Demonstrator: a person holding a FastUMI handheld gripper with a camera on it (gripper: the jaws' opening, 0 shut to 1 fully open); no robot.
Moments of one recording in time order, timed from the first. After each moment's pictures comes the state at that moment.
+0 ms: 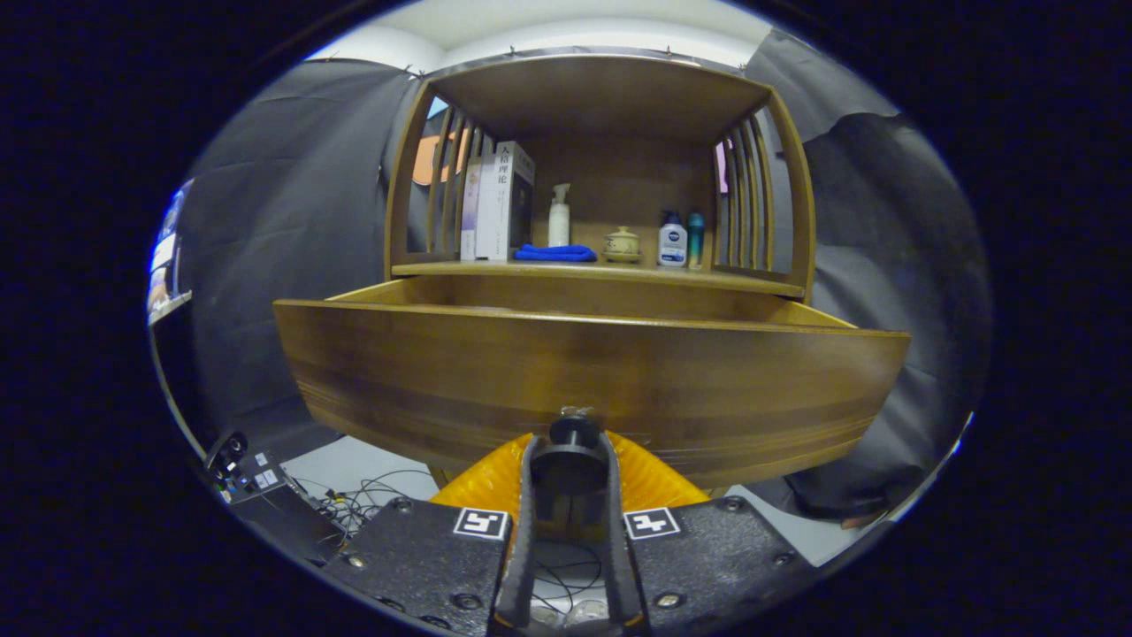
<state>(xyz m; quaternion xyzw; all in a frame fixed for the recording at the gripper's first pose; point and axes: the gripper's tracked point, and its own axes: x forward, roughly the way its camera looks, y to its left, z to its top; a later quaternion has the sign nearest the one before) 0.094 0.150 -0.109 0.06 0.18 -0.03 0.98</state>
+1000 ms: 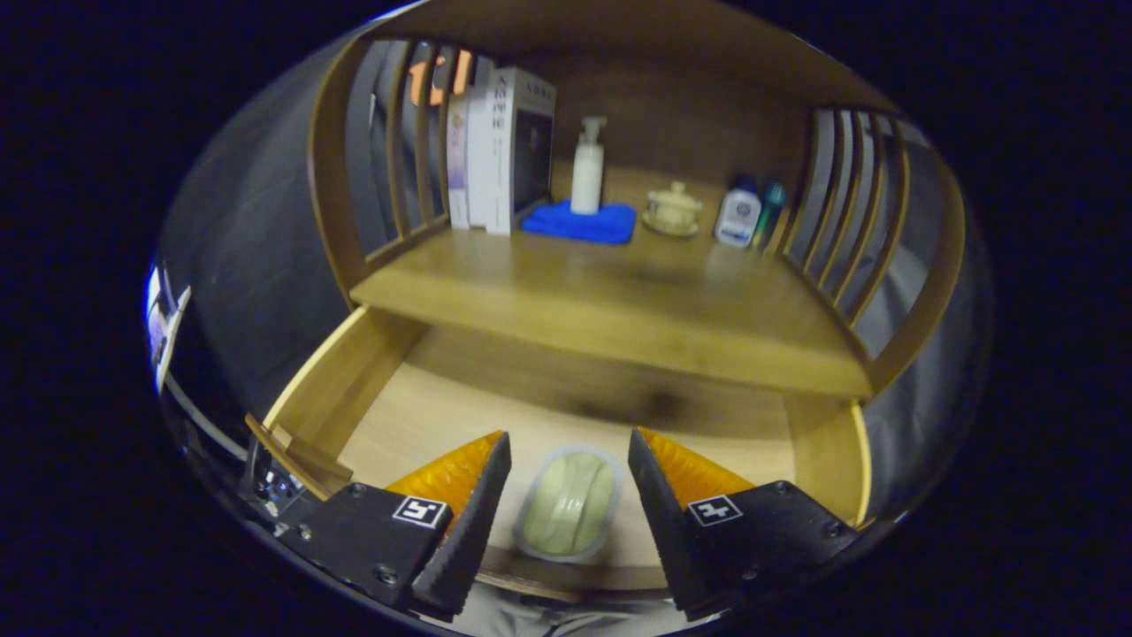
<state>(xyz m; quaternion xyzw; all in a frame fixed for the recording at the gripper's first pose) 0.212 0.145 -0.054 0.05 0.45 0.03 0.89</state>
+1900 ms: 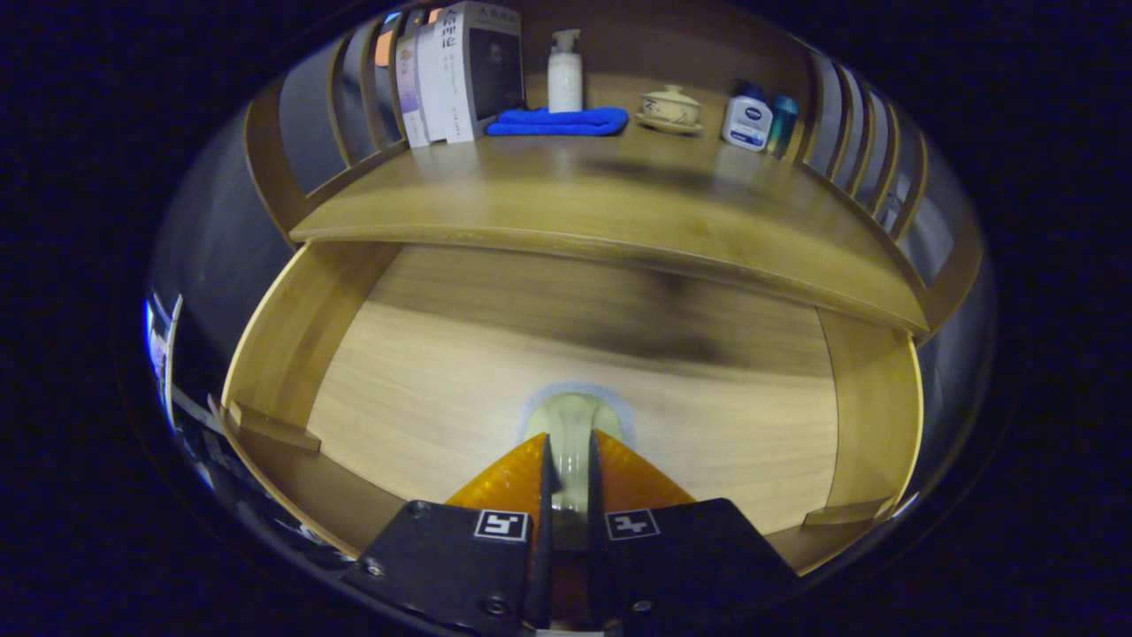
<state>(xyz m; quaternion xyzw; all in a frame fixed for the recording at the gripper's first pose) 0.206 0.130 -0.098 0.06 0.51 0.02 0.86</state>
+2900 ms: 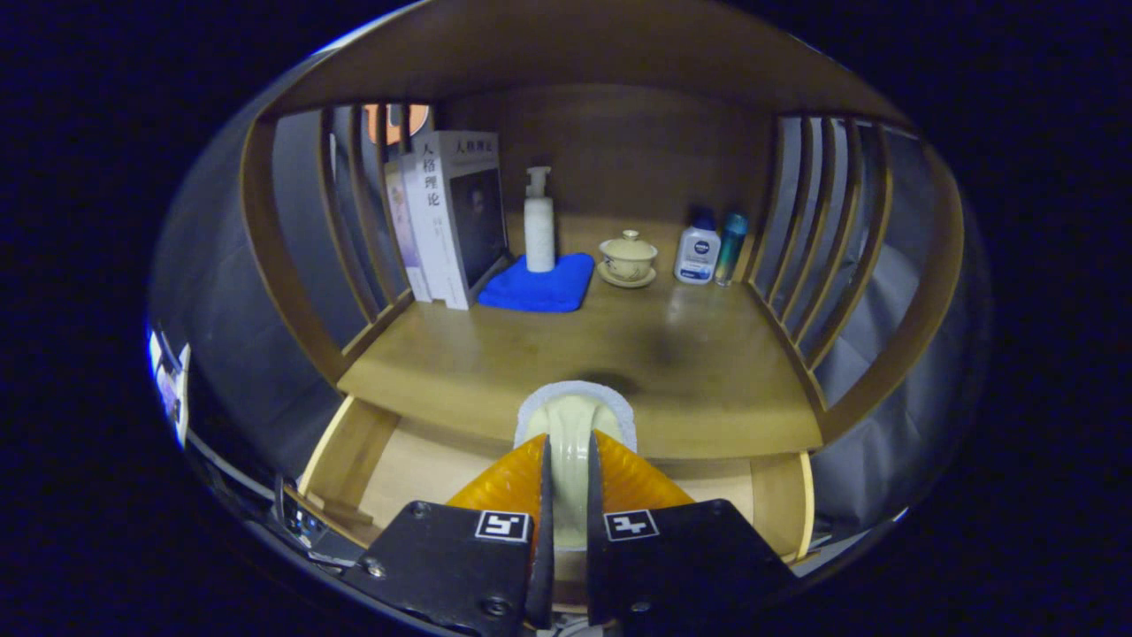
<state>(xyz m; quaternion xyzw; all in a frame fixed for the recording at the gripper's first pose) 0.280 0.086 0.044 0.08 0.39 -0.02 0.92</state>
